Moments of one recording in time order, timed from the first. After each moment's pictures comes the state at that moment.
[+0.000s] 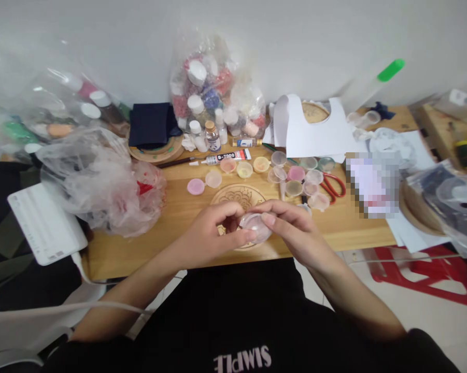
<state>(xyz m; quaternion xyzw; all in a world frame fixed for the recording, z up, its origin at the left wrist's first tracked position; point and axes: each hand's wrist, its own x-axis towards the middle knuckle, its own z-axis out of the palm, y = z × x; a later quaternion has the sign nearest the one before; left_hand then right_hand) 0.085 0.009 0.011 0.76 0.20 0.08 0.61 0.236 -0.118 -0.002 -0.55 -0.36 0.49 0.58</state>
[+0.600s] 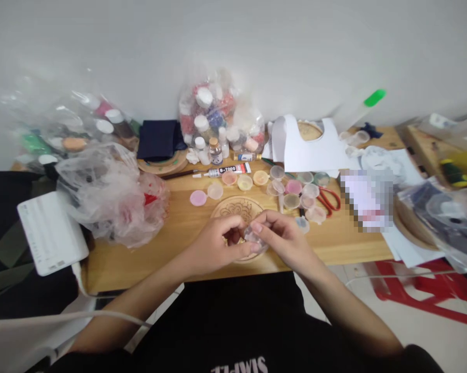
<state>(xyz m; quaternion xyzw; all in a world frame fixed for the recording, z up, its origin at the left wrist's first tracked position) 0.088 0.003 0.004 0.75 0.23 0.04 0.62 0.231 -0.108 -0.006 -0.59 -0.37 0.47 0.54</state>
